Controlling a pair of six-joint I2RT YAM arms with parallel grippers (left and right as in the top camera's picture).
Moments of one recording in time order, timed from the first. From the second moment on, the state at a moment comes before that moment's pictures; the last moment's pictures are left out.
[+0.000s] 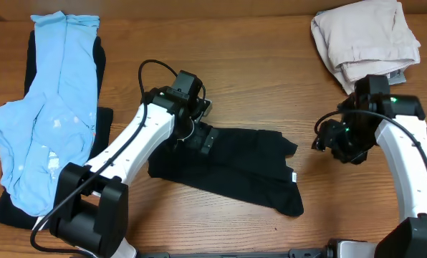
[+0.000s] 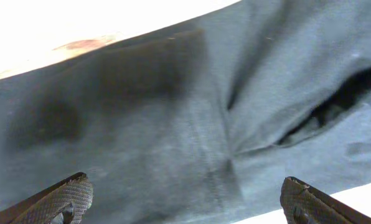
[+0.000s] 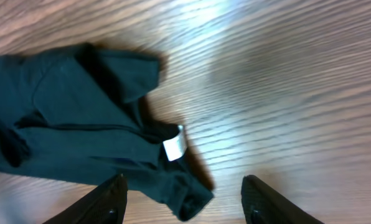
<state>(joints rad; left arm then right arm) -0.41 1.77 1.29 -0.94 0.17 -0.04 -0.09 1.50 1.20 -1.26 -0.23 0.23</state>
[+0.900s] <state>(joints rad) -0.23 1.77 1.49 -1.01 0.12 0.00 -0.04 1.50 0.78 -0.84 -0.52 0.25</state>
